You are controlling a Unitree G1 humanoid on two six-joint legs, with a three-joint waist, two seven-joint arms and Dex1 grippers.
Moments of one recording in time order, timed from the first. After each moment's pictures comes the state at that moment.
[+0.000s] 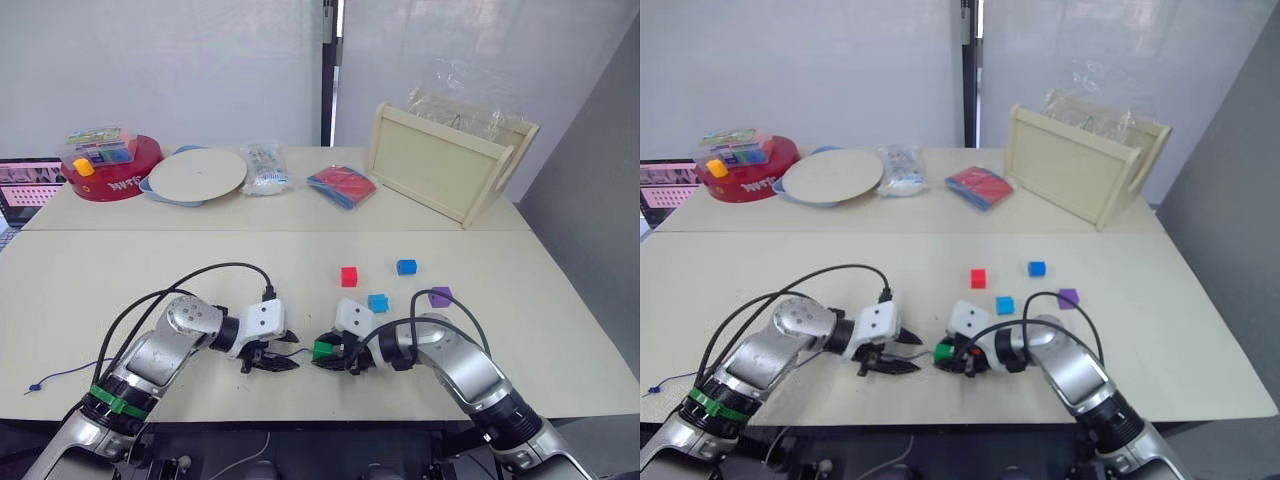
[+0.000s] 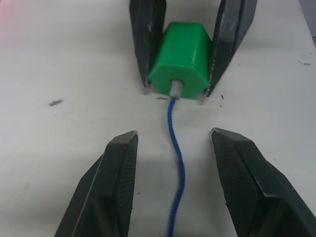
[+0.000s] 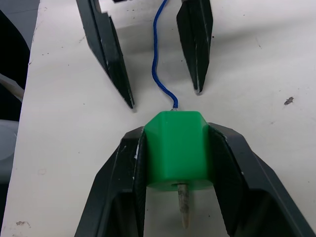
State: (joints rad) left arm -0.45 0.71 -0.32 -0.06 -0.13 0.32 -1.23; right arm -0.47 -0.44 0.43 -0.18 0.12 0.60 0.97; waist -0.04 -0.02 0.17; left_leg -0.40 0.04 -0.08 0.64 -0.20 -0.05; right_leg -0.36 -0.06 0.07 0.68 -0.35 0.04
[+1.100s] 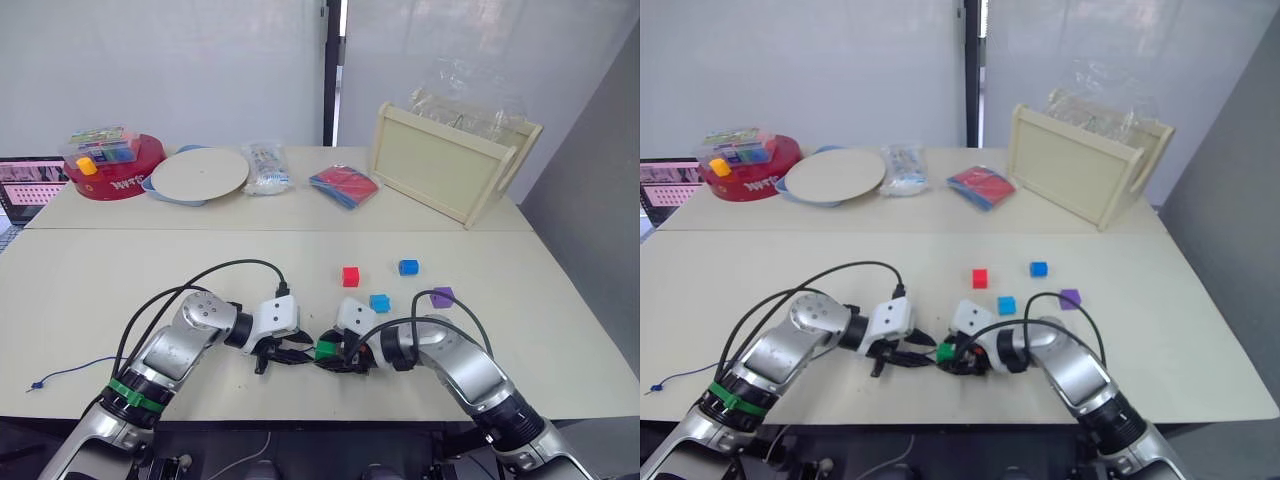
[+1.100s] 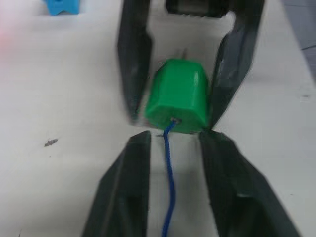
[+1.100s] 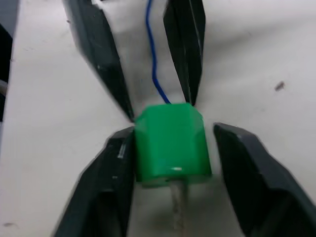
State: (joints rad) left arm -0.50 0.67 -0.33 -0.07 -0.15 0.36 -1.28; right arm -0.46 -0.45 0.42 -0.19 0.15 0.65 0.93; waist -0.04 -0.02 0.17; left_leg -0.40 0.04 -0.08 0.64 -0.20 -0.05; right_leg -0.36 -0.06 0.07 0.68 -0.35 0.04
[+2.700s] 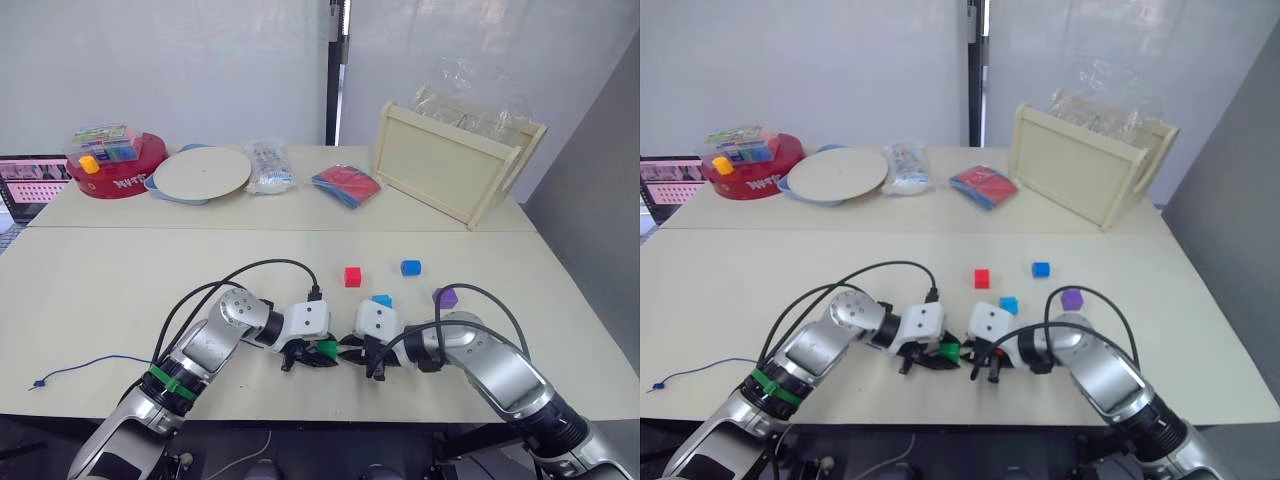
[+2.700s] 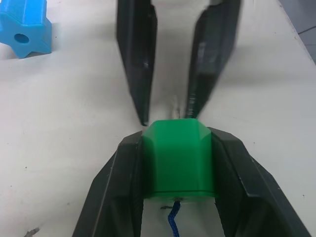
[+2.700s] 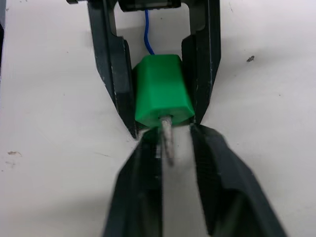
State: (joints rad) left arm -0.60 0.52 -0.45 0.05 -0.04 0.29 -1.24; right arm -0.45 -0.63 0.43 -0.33 0.15 0.65 0.93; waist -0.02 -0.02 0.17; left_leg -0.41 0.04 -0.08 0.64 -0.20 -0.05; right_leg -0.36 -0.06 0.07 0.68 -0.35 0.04
